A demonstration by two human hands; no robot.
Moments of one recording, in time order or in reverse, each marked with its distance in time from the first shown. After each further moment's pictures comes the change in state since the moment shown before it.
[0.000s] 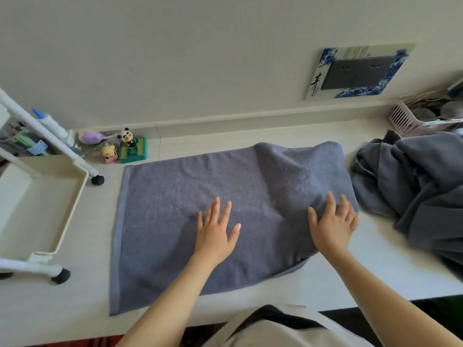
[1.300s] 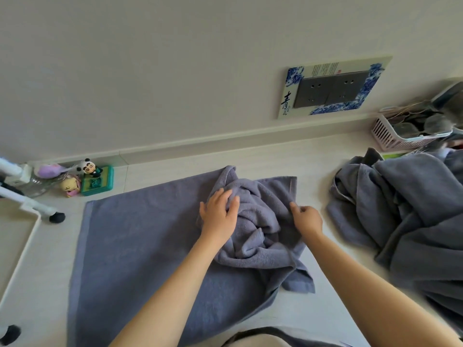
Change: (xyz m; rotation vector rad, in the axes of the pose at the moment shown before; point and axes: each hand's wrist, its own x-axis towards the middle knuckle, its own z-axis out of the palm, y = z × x) left_hand 0.123 0.112 -0.051 -0.491 0.125 -0.133; right_hand 0.132 0.000 0.006 0.488 -0.402 0.388
